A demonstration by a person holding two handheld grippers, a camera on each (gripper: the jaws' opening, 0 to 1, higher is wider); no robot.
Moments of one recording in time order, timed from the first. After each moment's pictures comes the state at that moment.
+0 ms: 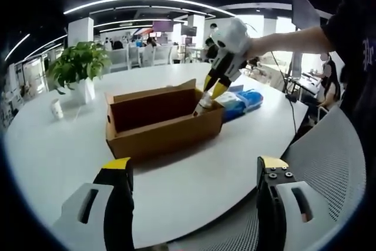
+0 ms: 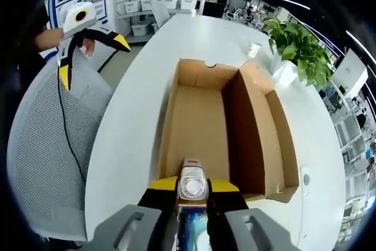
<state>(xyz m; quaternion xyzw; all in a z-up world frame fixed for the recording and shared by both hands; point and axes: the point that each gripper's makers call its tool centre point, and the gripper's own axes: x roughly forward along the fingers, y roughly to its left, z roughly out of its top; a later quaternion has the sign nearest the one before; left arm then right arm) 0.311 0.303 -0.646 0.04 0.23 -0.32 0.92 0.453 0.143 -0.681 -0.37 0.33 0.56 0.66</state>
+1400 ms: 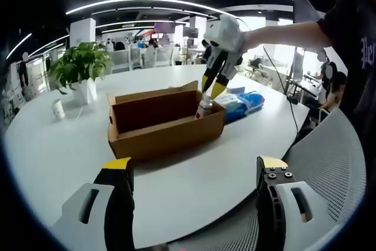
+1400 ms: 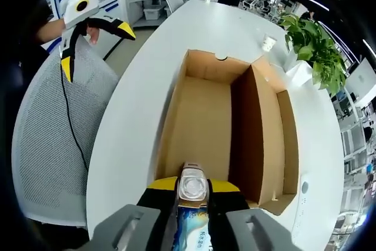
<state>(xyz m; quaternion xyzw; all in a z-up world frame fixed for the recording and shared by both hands) 0.312 0.304 -0.644 0.03 0.23 -0.31 0.92 0.456 0.153 -0.679 -0.42 0.36 0.57 0.61</state>
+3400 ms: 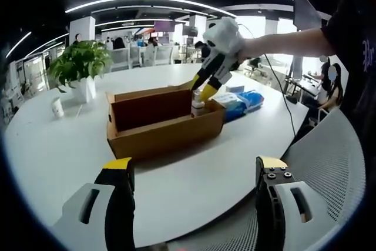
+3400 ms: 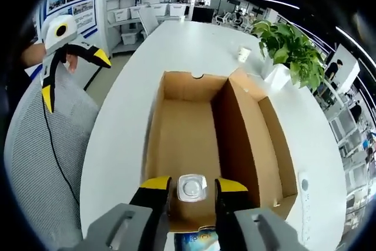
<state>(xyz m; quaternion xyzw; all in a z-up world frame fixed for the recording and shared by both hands) 0.311 0.304 -0.647 0.03 0.23 -0.32 0.92 0.471 0.175 -0.678 -0.33 0.32 0.53 0.71</state>
